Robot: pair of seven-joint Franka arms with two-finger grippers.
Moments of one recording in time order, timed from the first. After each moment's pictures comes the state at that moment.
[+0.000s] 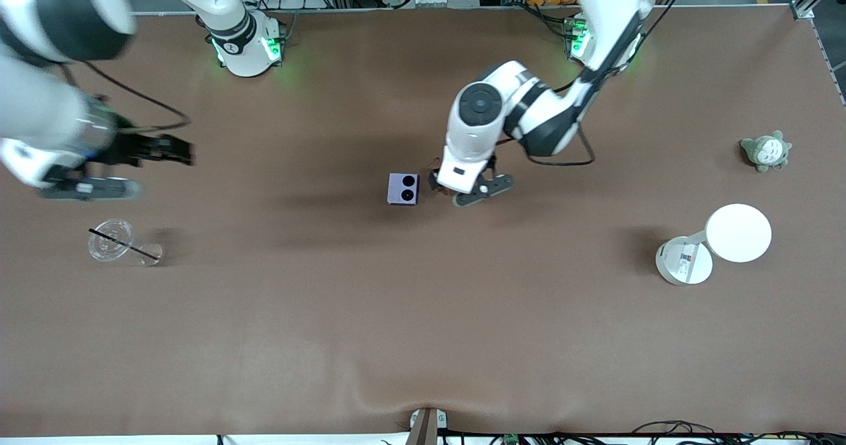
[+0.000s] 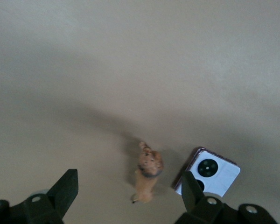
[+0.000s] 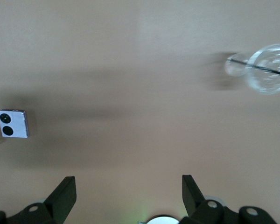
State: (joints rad) left arm -0.47 0.50 -0.34 -1.78 0.14 2.25 -1.27; right arm 0.23 0.14 -0.04 -1.58 0.04 1.50 0.17
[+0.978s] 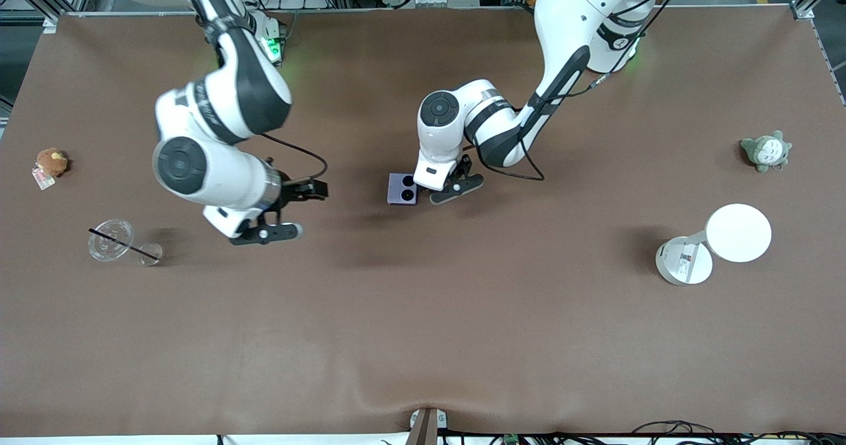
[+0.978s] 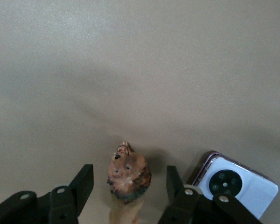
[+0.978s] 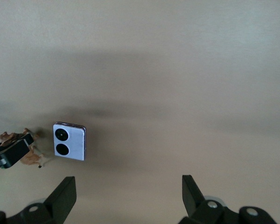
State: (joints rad) left arm -0.55 0.65 -0.34 -1.77 0.31 2.34 -1.45; right arm 0.43 0.38 -0.04 -1.62 0.22 1.82 0.23
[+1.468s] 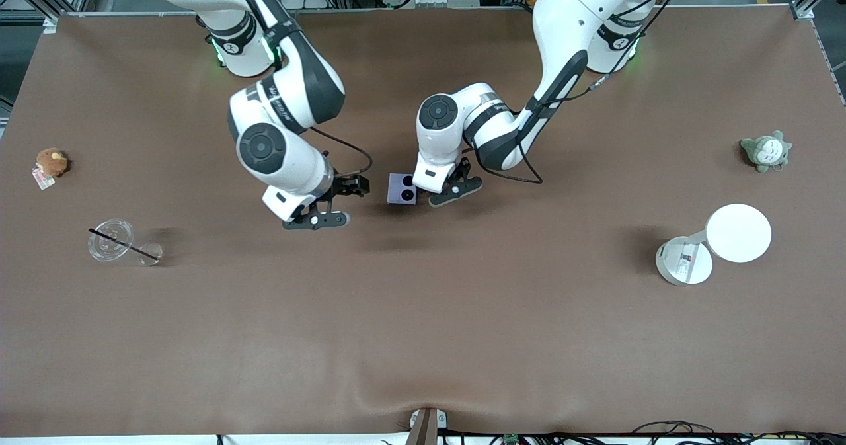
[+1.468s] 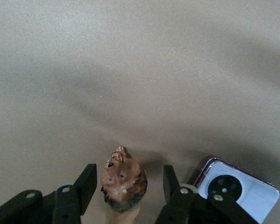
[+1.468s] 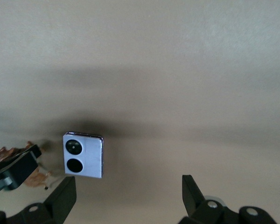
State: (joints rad) left arm -0.55 0.67 -0.34 -1.75 0.33 2.35 -1.45; right arm 0.56 0.38 -0.04 -1.79 0.22 2.07 0.39
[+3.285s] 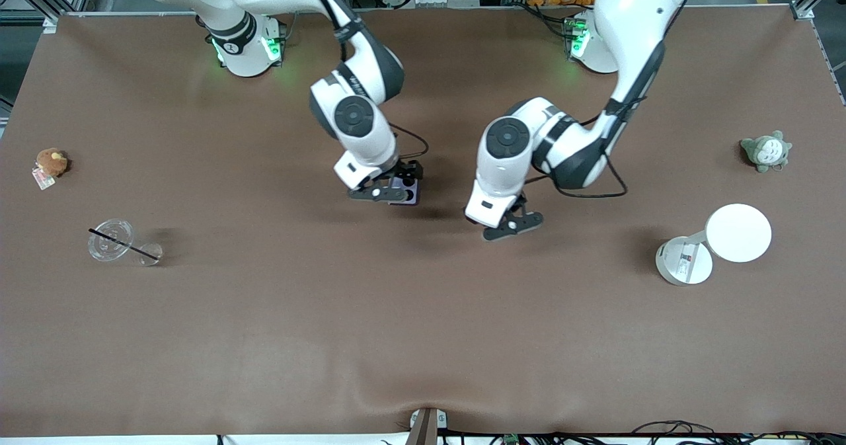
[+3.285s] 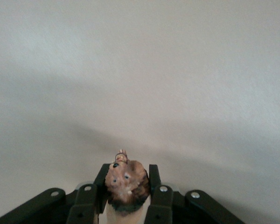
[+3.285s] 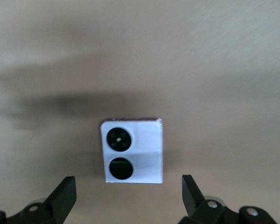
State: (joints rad) left arm -0.28 0.53 -0.37 -1.76 0.34 2.26 -1.08; right arm 0.81 0.50 -0.04 -1.87 0.22 2.35 0.69
